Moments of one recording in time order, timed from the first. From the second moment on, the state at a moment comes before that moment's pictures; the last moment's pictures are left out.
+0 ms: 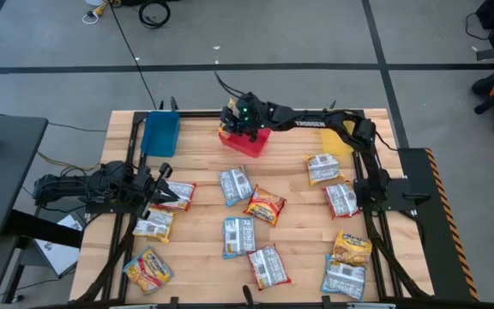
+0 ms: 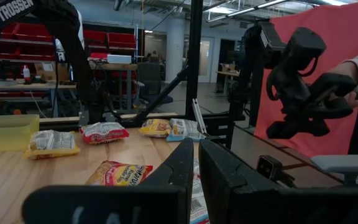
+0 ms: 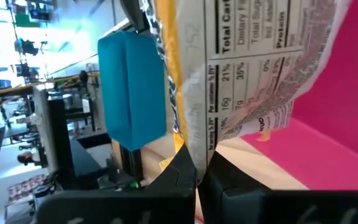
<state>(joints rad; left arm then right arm) 0.02 0.01 0.01 0.16 0.35 -0.10 -0.43 2.09 1.62 -0.13 -0.17 1.39</state>
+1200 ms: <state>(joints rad) 0.02 0.01 0.01 0.16 0.35 -0.10 -0.47 1.85 1.49 -0.60 -0.23 1.17</state>
